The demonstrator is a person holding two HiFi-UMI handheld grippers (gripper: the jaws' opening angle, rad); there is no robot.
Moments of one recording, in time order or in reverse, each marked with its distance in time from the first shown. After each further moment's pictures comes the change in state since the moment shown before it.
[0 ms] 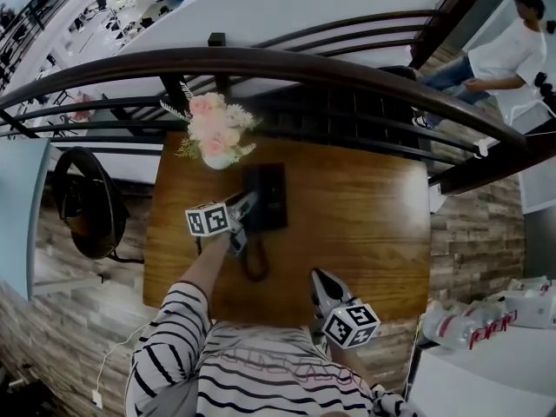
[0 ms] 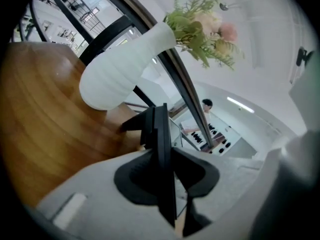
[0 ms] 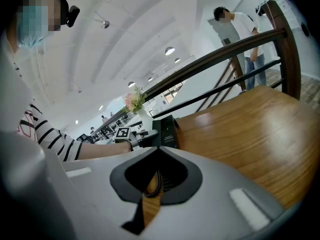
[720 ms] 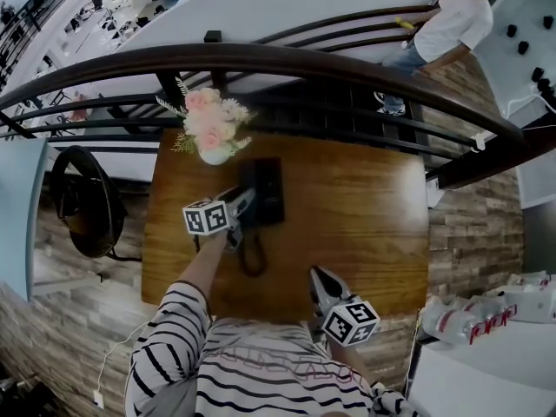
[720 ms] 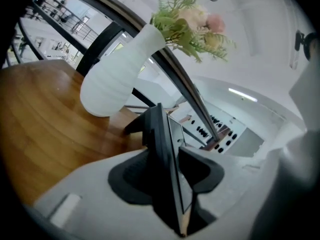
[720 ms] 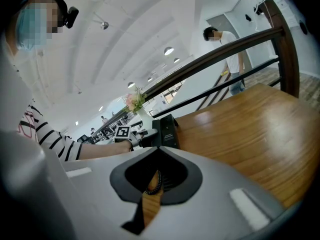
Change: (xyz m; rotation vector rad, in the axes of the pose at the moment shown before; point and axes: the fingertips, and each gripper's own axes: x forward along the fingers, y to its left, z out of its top) left arm -0.005 -0.004 -0.006 0.092 0.024 0.064; right arm -0.014 -0.002 -0.006 0.016 0.001 0.003
